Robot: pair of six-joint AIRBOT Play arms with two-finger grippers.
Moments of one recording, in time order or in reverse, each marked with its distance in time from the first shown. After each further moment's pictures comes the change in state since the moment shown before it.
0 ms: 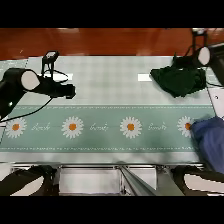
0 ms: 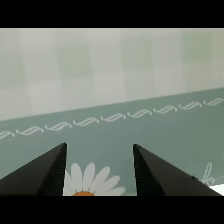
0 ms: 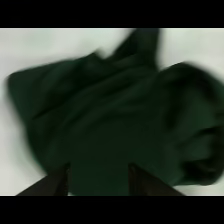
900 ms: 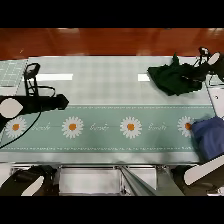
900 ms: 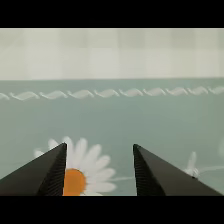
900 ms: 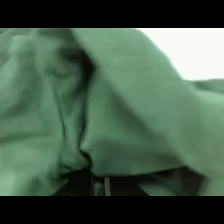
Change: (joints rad) left arm 0.052 0.292 -0.257 -0.012 0.106 -0.099; right arm -0.256 -0.430 0.255 0.477 0.116 -0.272
